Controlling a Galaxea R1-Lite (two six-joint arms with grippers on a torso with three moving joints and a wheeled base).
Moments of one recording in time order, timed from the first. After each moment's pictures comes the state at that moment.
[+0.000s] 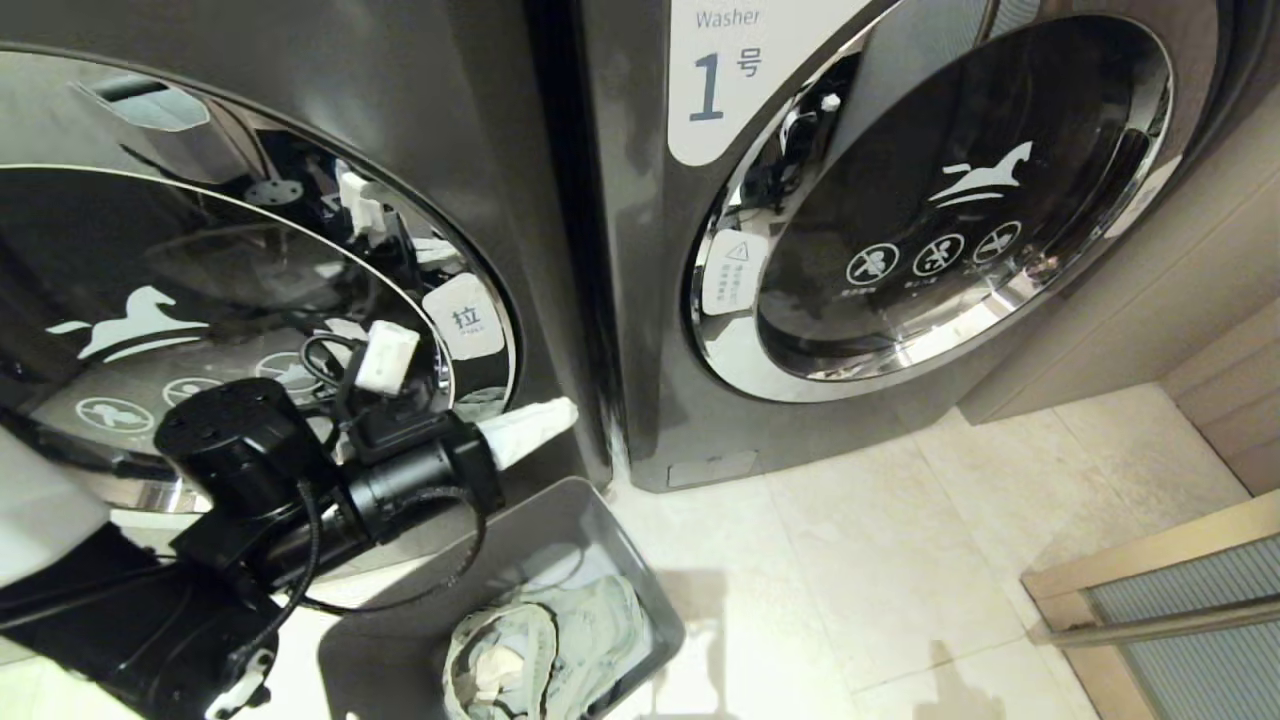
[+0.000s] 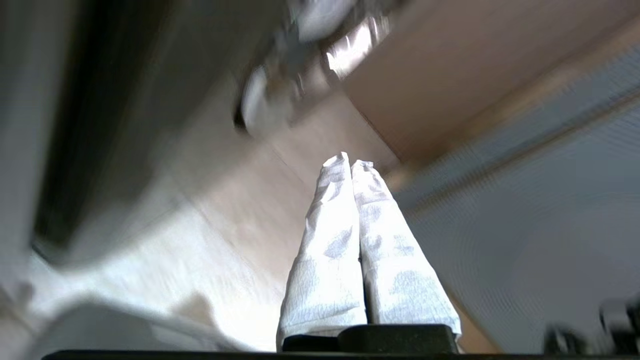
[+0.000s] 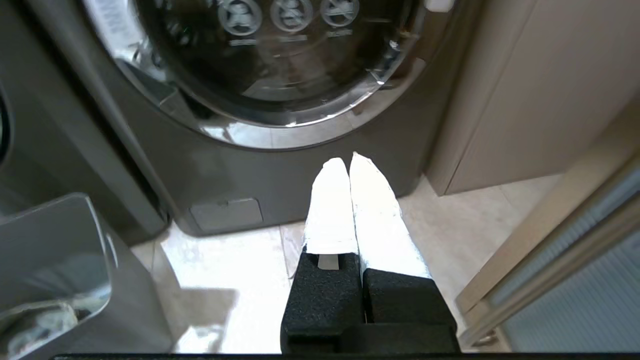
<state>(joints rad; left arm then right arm) -0.38 1.83 -0.51 -1.51 -0.60 -0.40 0.00 0.00 0.00 -0.32 0.00 0.02</state>
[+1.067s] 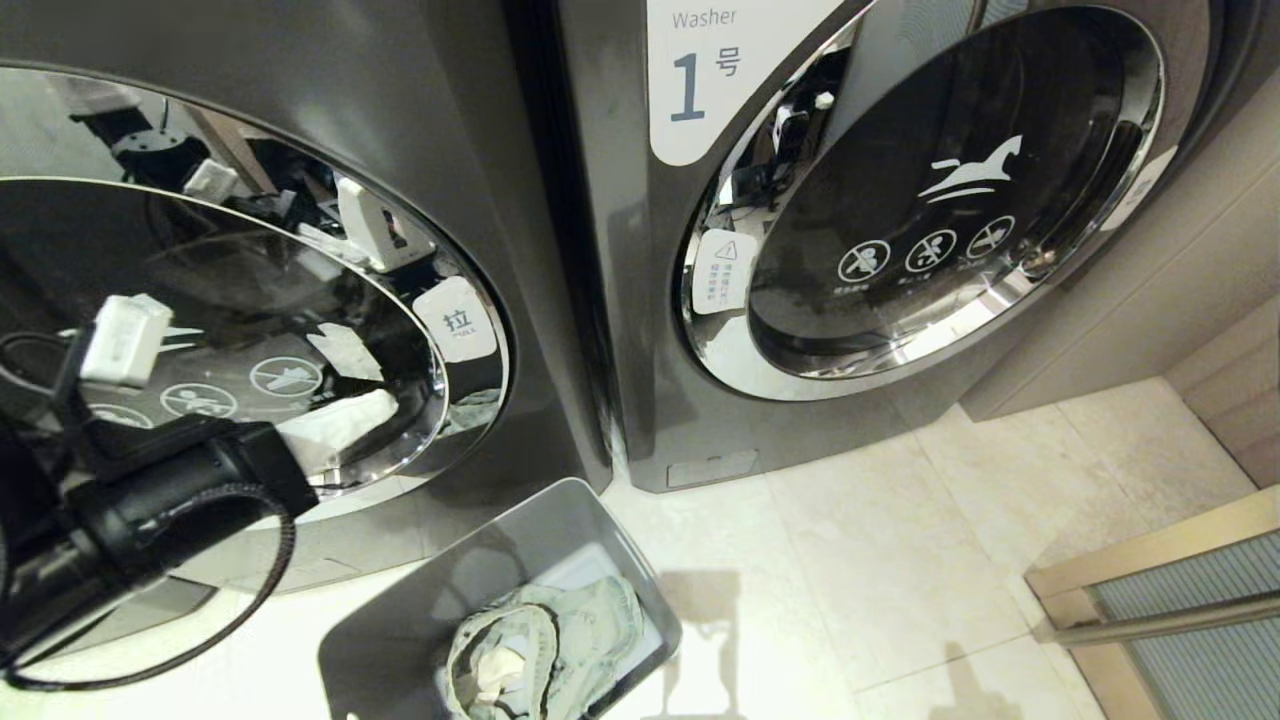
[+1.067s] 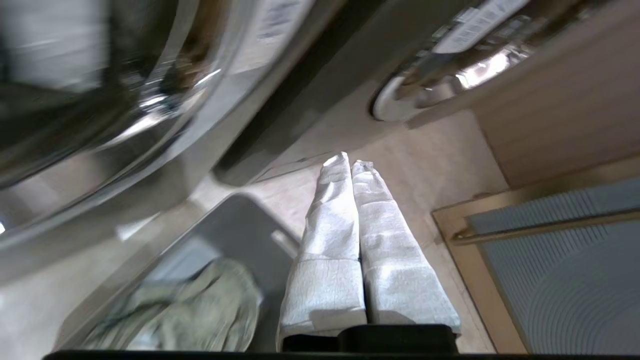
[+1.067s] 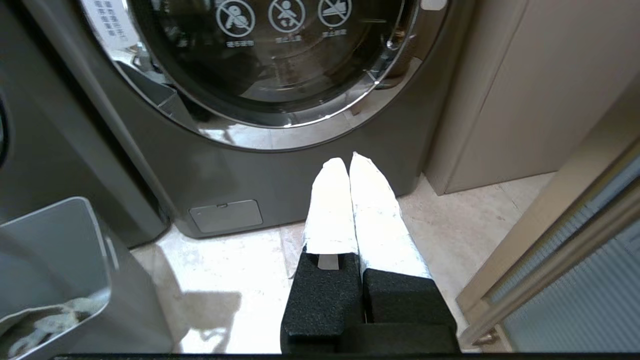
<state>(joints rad) -0.14 1.32 -0.41 -0.93 -0.42 -0.35 0.00 0.00 0.00 -0.32 0.00 0.02</state>
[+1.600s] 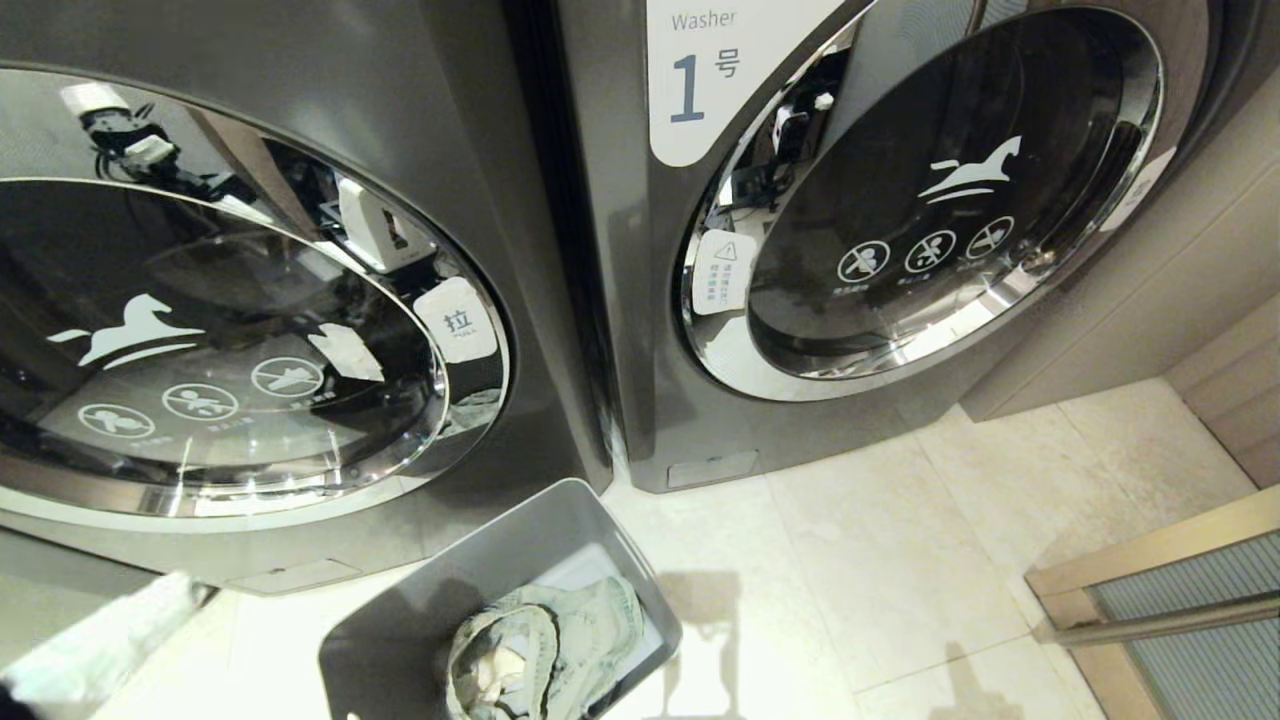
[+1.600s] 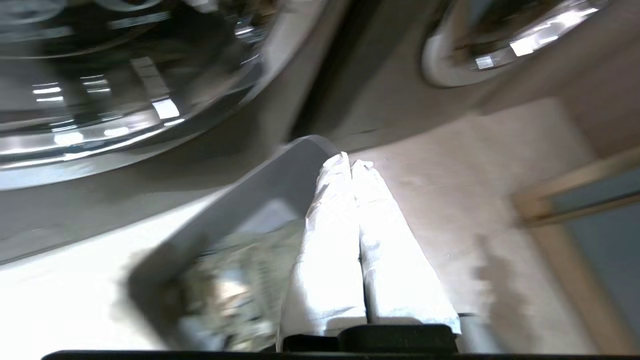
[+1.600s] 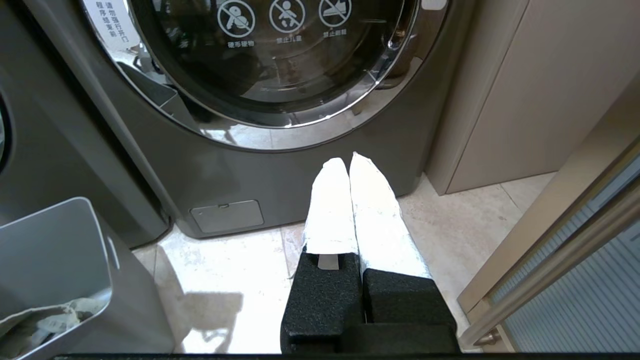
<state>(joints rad) -0.09 0.66 -0.13 -0.55 -0.27 -0.20 0.00 0.00 0.00 -0.32 0.00 0.02</state>
